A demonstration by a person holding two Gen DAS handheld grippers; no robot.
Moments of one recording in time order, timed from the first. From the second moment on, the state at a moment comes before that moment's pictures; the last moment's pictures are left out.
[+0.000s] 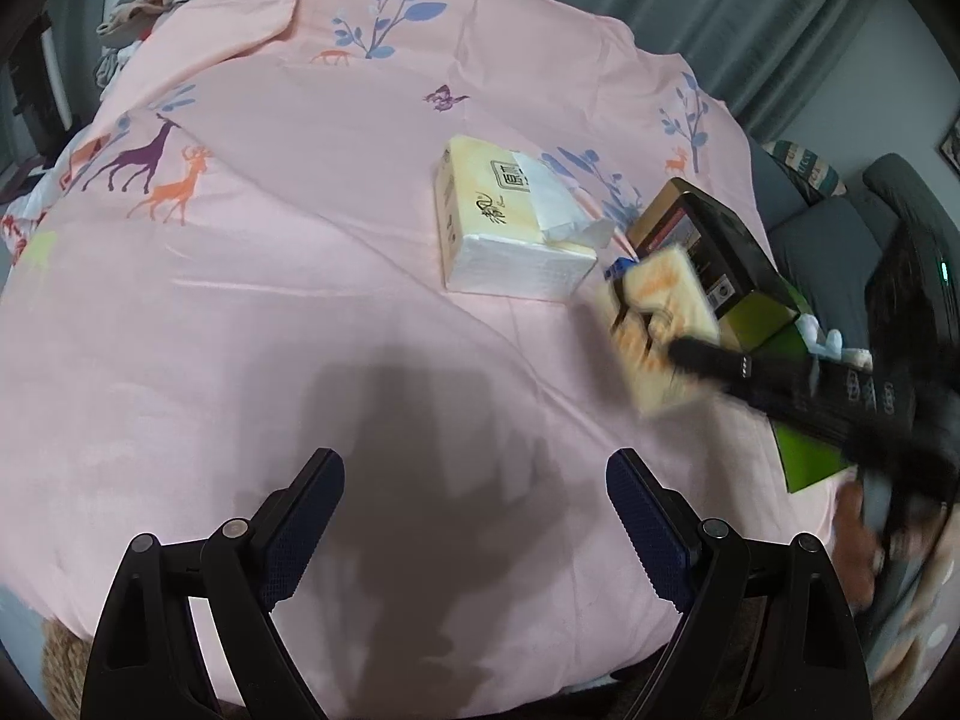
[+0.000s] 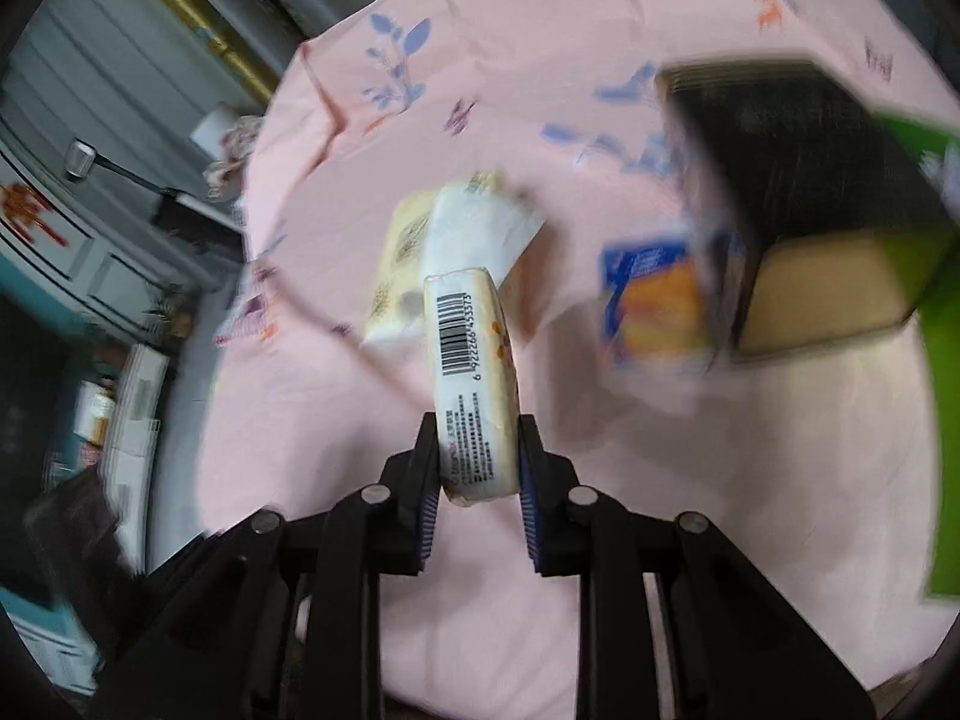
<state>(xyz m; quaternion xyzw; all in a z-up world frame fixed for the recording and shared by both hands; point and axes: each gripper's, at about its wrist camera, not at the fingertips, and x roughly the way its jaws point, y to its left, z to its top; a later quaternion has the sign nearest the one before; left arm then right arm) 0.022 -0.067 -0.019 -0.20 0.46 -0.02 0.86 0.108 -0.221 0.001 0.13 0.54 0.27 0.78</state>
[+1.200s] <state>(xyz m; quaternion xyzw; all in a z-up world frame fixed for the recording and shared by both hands) 0.050 -0.167 -0.045 -0.18 0.48 -0.12 0.85 0.094 -0.252 -0.051 0.17 0.57 0.28 0.75</state>
